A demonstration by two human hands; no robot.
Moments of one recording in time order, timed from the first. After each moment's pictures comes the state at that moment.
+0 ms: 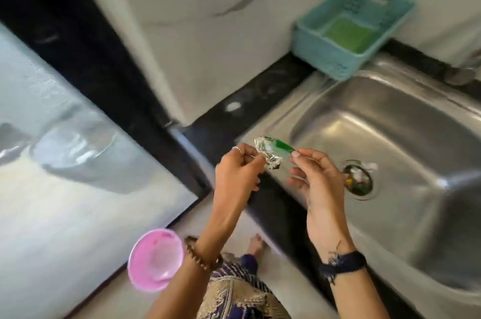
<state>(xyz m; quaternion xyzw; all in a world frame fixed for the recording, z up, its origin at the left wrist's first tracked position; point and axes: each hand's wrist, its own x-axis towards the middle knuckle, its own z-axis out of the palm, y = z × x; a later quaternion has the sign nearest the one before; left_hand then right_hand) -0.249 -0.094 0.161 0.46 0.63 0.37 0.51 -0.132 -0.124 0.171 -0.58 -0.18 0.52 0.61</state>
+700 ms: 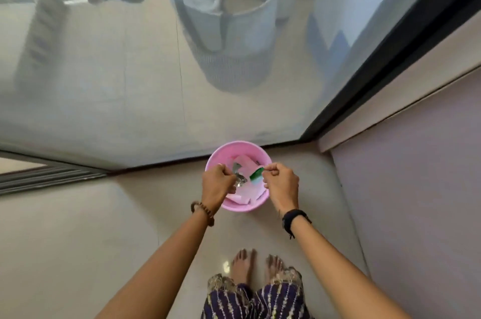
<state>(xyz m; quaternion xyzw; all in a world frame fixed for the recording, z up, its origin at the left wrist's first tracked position) -0.589 -0.268 -0.255 0.20 0.85 0.27 0.41 -0.466 -0.208 -0.256 -0.64 -0.54 0.53 0.12</state>
